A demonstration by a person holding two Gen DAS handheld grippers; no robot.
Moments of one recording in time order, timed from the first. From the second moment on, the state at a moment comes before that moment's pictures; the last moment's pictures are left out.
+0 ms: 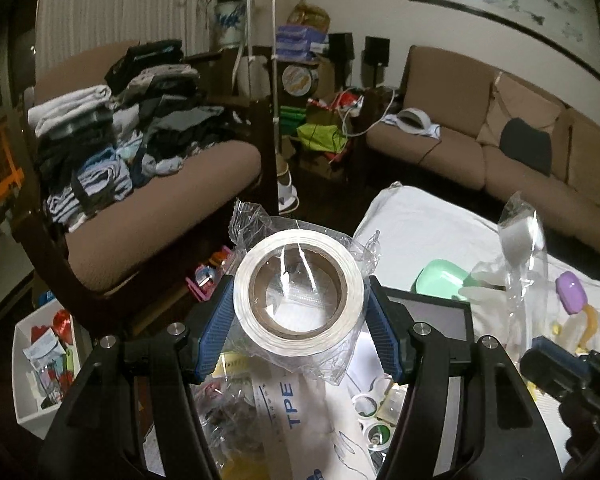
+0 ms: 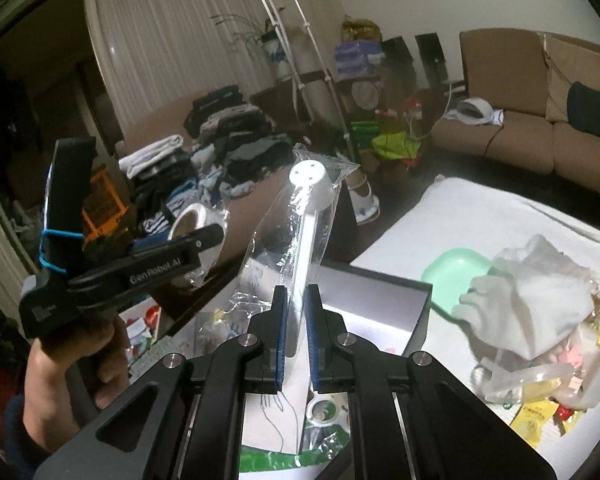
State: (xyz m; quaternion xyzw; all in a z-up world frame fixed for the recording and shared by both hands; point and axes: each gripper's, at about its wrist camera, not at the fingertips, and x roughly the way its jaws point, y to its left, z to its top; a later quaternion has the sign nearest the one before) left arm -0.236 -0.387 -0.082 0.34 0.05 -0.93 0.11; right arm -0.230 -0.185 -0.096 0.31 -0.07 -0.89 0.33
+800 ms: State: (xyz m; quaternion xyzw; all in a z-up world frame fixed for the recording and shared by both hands) left arm -0.251 -0.377 -0.102 0.39 0.04 -0.92 0.10; right arm -0.244 -0.187 -0.142 0.40 -0.07 -0.86 0.31
